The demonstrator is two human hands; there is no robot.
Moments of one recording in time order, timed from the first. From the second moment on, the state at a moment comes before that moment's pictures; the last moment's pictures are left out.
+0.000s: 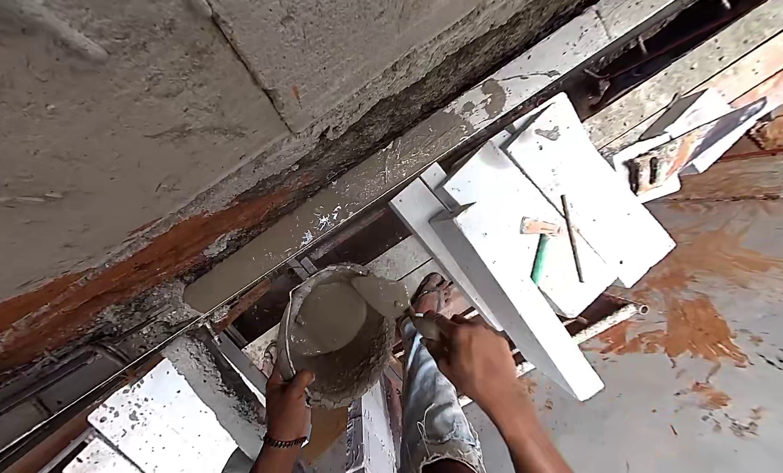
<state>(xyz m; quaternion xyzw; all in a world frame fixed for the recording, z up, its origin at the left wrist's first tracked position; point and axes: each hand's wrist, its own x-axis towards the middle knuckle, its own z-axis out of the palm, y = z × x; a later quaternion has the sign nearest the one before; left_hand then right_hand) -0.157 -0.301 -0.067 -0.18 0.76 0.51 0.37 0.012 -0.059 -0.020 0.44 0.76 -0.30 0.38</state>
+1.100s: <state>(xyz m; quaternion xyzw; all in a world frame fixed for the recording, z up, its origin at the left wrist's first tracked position) -0.157 -0.328 -0.062 -0.21 0.76 0.49 0.37 -0.036 0.192 -0.103 0.70 0.64 -0.32 0.02</state>
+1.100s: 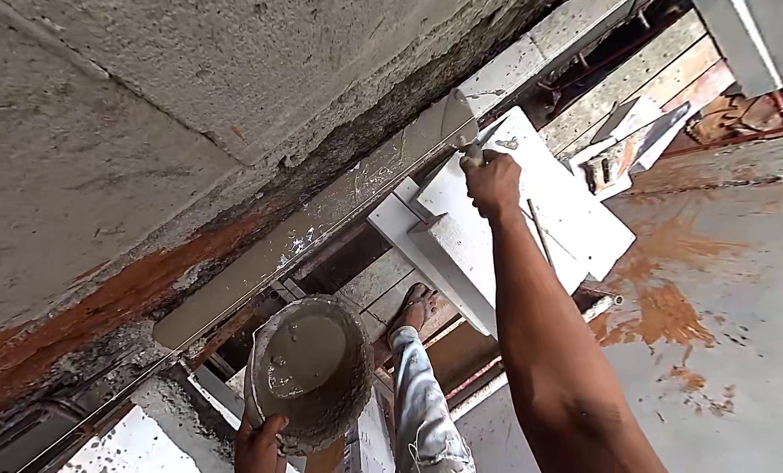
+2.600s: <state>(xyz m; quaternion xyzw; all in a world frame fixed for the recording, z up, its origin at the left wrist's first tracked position) -0.172 -0.347 -0.044 -0.25 0.74 0.52 0.34 -0.078 0.055 -0.086 0.62 0.73 -0.24 0.13</state>
